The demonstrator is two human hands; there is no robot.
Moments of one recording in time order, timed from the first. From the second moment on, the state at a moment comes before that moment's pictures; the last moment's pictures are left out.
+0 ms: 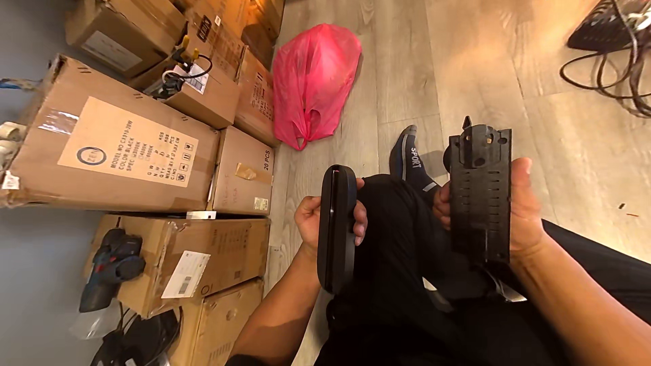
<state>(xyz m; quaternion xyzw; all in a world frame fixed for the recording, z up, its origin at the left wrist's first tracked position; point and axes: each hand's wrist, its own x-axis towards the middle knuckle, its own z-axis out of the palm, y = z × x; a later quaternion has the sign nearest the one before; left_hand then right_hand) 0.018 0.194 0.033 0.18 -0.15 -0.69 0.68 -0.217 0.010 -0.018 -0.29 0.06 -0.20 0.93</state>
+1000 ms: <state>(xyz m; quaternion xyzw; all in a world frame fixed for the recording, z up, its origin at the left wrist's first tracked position) -0.023 0.120 0.088 0.53 -0.44 -0.41 0.59 -0.215 0.019 -0.027 -0.25 -0.05 -0.11 0.96</state>
